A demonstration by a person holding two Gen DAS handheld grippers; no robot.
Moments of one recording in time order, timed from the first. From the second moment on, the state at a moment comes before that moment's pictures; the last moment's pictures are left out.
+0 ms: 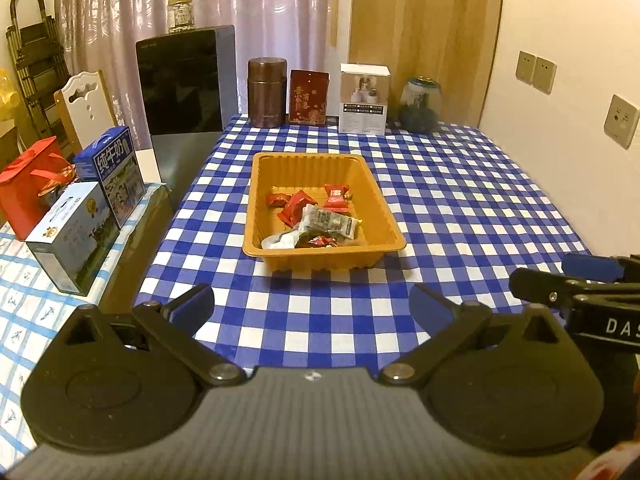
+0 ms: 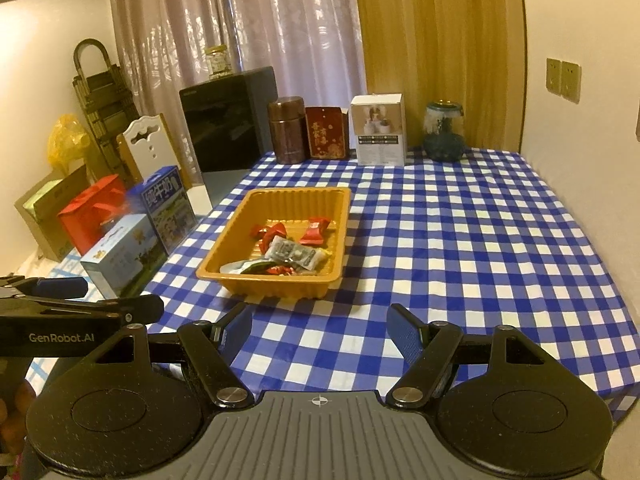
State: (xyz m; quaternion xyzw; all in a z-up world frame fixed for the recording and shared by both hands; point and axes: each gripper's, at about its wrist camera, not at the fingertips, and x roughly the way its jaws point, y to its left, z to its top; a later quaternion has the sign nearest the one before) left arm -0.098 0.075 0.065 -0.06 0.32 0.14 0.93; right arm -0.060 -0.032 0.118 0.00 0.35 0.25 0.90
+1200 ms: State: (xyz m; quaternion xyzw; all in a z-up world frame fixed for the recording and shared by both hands) left arm -0.096 0.071 0.066 -0.06 0.32 0.14 0.94; right arm -0.057 -0.035 0.113 0.01 0.36 0.24 0.90
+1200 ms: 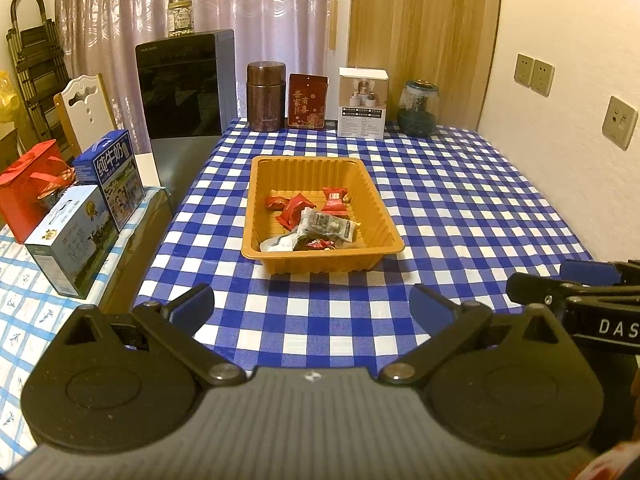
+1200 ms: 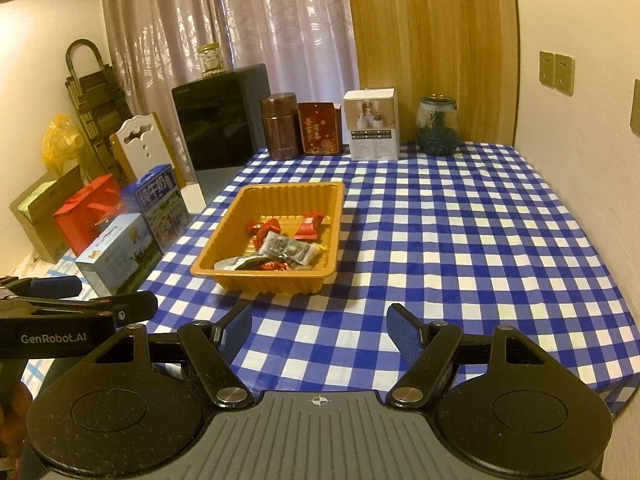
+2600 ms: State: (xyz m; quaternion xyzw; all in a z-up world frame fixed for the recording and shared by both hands) left arm -0.097 0.072 0.065 -0.06 0.32 0.14 0.94; right arm -0.056 -0.037 0.111 0.01 0.36 0.24 0.90
